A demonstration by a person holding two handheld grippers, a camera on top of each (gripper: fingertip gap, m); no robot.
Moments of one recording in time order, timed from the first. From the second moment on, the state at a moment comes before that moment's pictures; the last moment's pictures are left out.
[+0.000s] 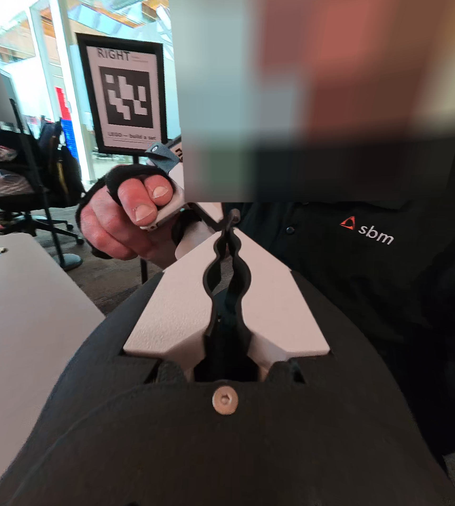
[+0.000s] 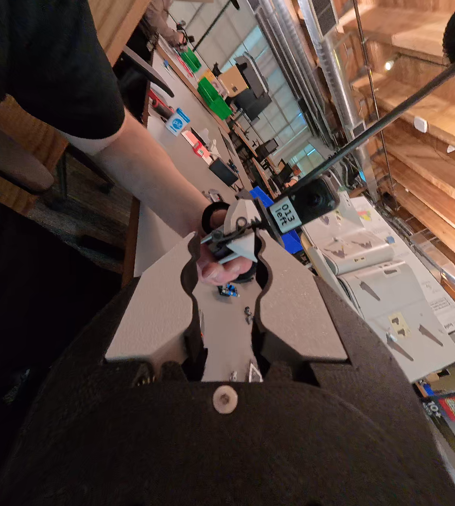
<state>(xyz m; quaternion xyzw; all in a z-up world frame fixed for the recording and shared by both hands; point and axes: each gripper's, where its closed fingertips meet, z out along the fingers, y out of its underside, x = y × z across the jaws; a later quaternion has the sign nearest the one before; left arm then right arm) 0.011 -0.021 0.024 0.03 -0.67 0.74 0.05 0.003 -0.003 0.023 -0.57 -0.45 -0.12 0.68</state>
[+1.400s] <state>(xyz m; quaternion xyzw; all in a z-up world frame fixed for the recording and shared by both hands) 0.169 0.064 -0.036 0.40 -0.67 0.56 -0.27 0.183 0.082 -0.047 -0.72 -0.21 -0.34 0.57</state>
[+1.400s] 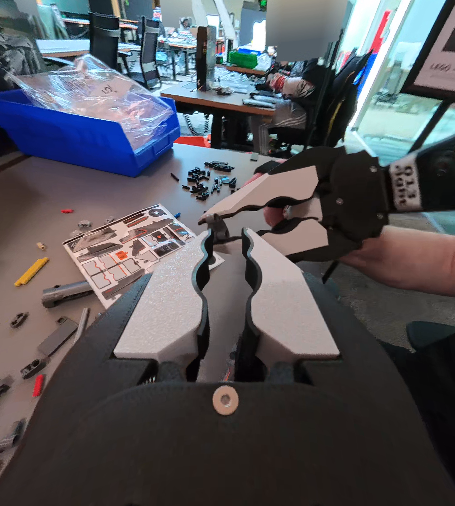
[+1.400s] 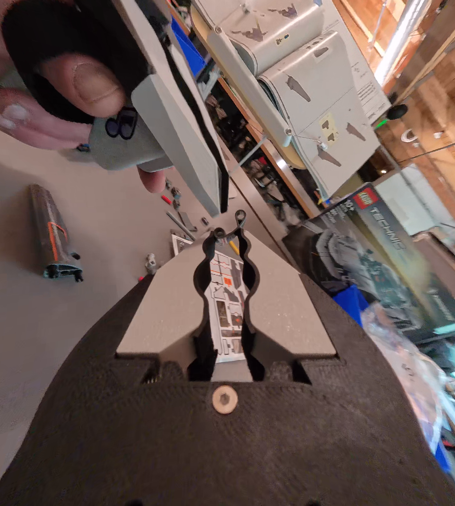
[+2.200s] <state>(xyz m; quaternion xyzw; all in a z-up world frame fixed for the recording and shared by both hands) 0.190 0.064 -0.018 0.41 -0.64 0.57 -0.31 0.198 0.085 -0.020 -0.64 -0.21 -0.56 0.49</state>
